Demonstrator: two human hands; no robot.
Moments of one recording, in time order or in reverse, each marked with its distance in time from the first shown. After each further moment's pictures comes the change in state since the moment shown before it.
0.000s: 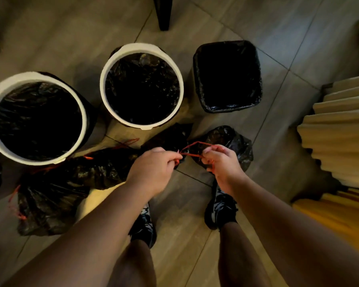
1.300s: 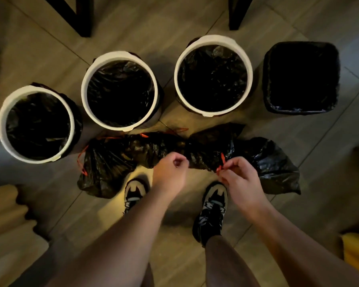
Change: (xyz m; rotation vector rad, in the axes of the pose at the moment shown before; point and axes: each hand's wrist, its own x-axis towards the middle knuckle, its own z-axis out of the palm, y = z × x) left_hand -0.086 -0.089 0.015 -0.615 0.242 -0.554; right_hand -0.087 0.054 0.080 -0.259 -0.215 -0.185
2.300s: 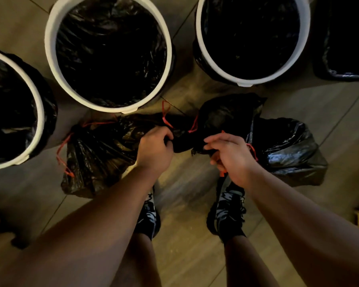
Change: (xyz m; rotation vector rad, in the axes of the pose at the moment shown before) left_hand 0.158 -0.129 -0.030 0.301 0.109 0.505; right_hand 0.116 0.069 0.114 -0.072 0.121 0.286
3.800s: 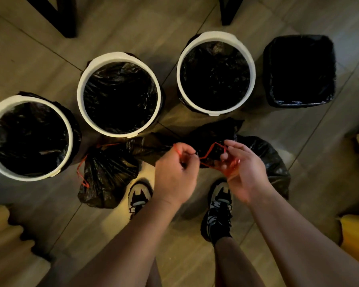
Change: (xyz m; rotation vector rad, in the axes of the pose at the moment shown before) left_hand -0.073 0.193 -0.088 -0.332 -0.017 -0.102; right_hand -0.102 -0.062 -0.075 0.693 -0.047 -0.023
